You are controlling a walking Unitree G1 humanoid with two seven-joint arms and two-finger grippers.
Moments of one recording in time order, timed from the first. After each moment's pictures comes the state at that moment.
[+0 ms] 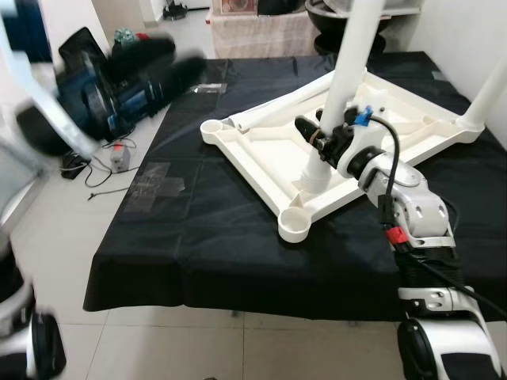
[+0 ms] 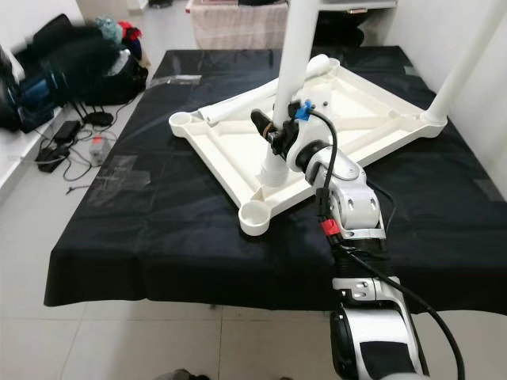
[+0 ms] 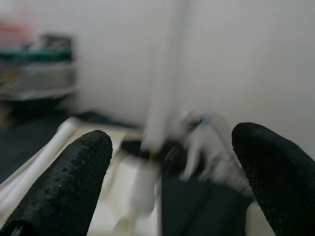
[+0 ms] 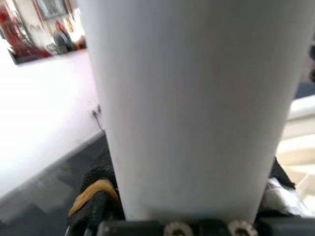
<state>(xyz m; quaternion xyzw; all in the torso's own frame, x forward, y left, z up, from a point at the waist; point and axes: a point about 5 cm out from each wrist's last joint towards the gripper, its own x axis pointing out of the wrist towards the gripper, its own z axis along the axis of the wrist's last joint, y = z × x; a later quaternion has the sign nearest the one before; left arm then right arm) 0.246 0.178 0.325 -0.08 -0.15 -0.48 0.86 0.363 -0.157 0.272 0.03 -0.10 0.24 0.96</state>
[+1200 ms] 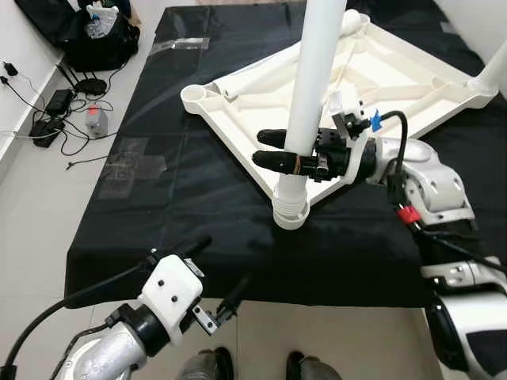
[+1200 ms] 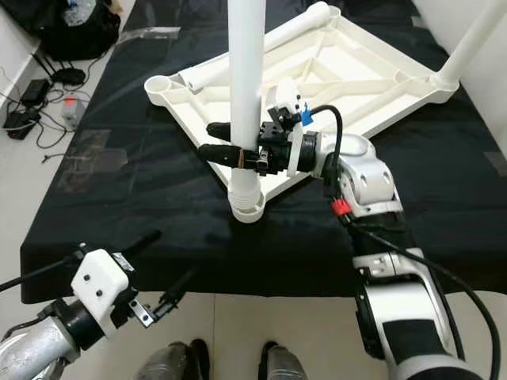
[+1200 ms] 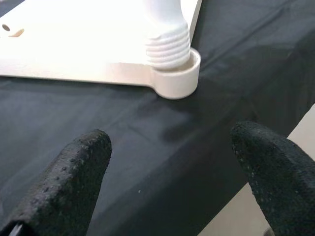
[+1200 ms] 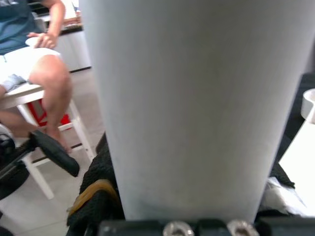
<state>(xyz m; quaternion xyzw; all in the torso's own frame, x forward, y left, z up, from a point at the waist) 0.174 0.127 0.178 0.14 -0.07 -0.33 0.93 0.344 -0.132 0.284 -0.07 -0.07 0.63 0.77</state>
